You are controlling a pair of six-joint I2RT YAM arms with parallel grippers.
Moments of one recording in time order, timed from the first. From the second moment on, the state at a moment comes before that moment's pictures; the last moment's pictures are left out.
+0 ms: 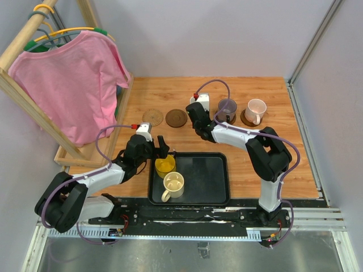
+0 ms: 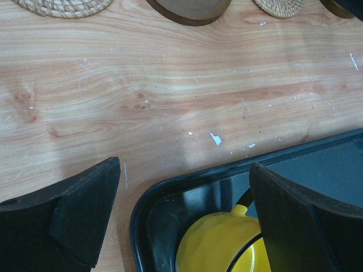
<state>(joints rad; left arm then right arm) -0.53 1.21 0.37 0.37 -0.12 -0.43 0.71 1.89 1.25 -0.02 0.57 0.37</state>
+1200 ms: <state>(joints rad) -0.53 1.23 0.37 0.40 -0.12 -0.43 0.67 1.94 1.26 0.01 0.56 0.36</state>
